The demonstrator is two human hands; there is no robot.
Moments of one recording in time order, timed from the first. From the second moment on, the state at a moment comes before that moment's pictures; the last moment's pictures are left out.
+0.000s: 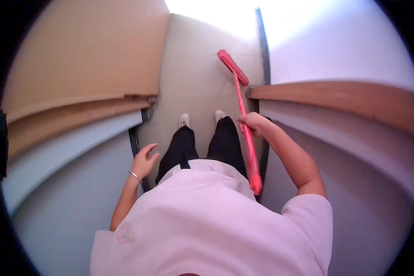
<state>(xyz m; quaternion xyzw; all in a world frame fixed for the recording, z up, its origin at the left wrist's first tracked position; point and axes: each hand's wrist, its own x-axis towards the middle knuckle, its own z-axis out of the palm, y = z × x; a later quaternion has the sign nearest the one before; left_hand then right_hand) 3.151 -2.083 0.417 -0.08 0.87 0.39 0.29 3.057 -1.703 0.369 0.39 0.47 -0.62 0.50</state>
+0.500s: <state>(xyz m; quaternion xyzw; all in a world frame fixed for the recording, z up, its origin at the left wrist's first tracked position) 3.477 -1.978 0.352 -0.53 0.66 0.49 0.20 3.071 -1.791 0.324 -0.37 0.78 -0.01 0.50</state>
